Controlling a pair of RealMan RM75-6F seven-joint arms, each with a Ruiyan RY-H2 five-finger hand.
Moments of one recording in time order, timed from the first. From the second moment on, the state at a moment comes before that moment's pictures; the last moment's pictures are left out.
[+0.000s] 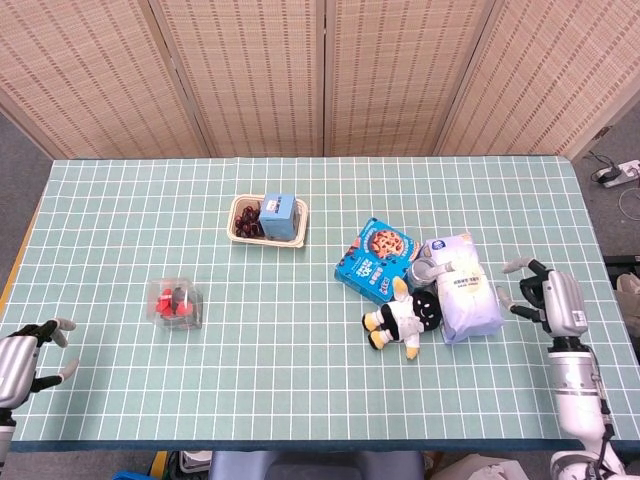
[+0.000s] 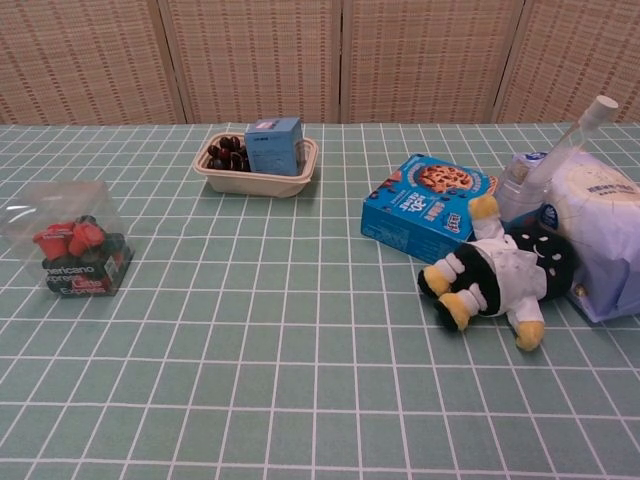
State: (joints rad) left arm -0.11 -1.08 -0.04 -1.63 1.46 1.43 0.01; right arm 0.25 -1.35 0.25 -1.46 -1.32 1.33 0.33
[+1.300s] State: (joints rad) left arm -0.10 -1.06 -0.04 -1.64 1.45 1.44 -0.01; right arm 0.41 -1.57 0.31 -1.33 -1.26 1.23 0.28
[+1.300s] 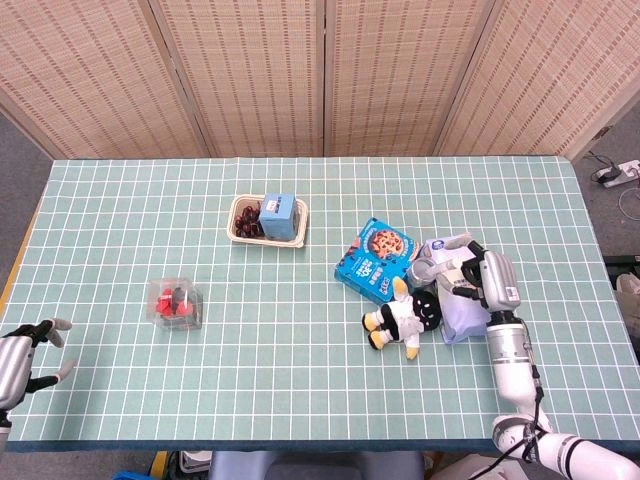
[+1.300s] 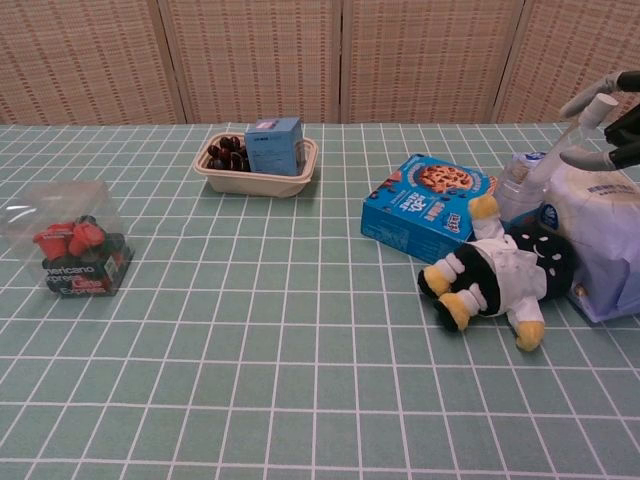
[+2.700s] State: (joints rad) left arm -0.11 -1.05 -0.04 -1.65 1.44 1.42 0.00; right arm 0.37 -1.43 0.29 -1.58 -1.34 1.33 0.25
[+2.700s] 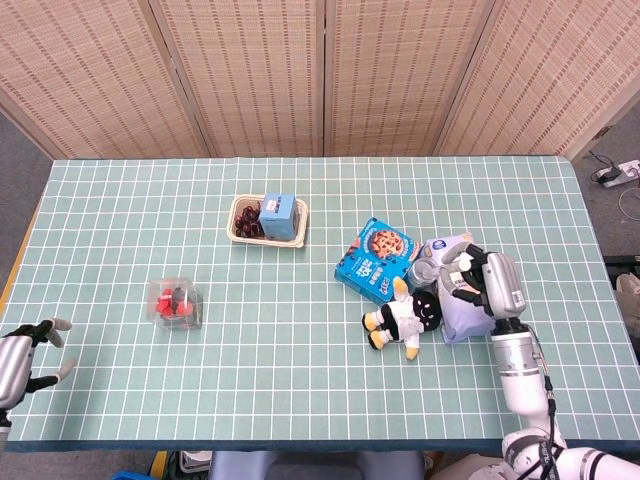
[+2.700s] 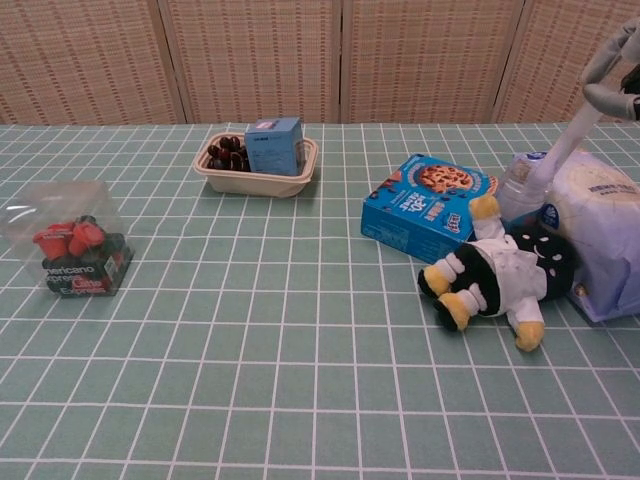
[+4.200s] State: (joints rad) left arm -0.10 -1.04 -0.05 -1.65 1.44 1.43 -0.02; right arm 0.47 -1.33 0.25 -1.68 -1.50 1.24 0.69
